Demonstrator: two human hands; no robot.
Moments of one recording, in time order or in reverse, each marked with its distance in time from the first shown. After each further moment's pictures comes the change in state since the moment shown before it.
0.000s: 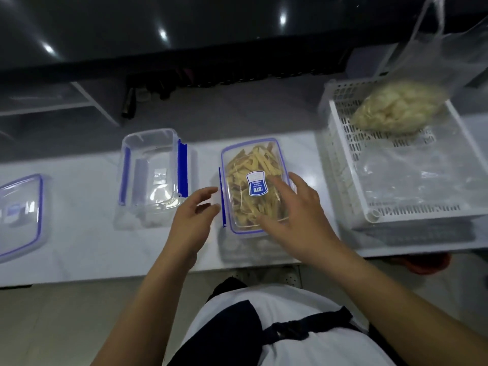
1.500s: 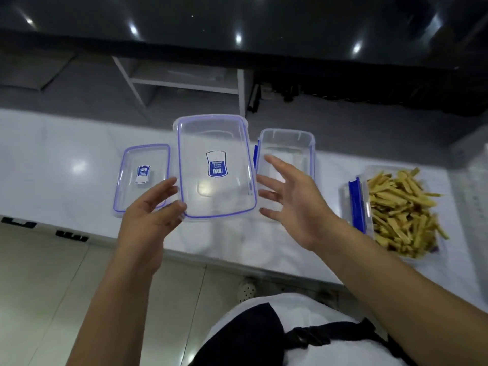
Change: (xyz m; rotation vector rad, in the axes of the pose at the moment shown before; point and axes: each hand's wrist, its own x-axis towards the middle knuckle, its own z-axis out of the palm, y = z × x) left_hand -0.015 -0.059 -0.322 -0.513 0.330 0.022; right_hand 0.068 -0.233 0.187 0.962 -0.376 0.302
